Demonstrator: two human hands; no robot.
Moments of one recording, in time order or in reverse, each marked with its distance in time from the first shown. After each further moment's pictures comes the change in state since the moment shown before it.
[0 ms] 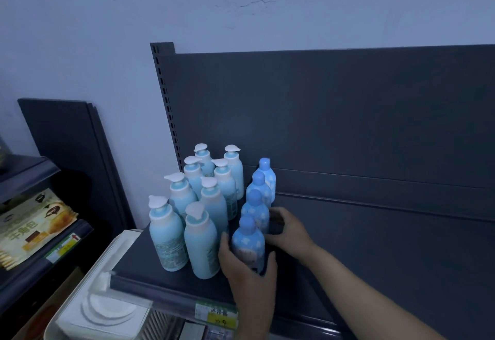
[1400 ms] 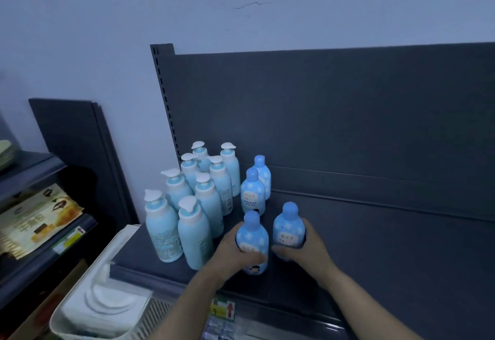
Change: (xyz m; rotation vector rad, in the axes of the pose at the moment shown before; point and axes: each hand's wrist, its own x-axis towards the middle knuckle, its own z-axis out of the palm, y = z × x) left_hand 0.059 0.002 -0.025 -0.072 -0.820 -0.246; right_hand -0.053 0.018 -0.030 0.191 0.123 0.050
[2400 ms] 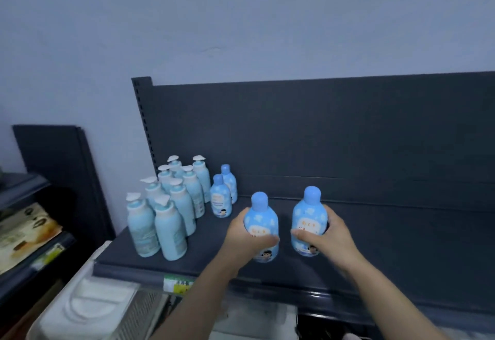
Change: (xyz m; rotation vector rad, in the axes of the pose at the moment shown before) left_hand -0.065 0.088 0.102 -0.024 0.037 0.116; right_hand -0.115 -0.071 -0.102 -0.056 0.216 -0.102
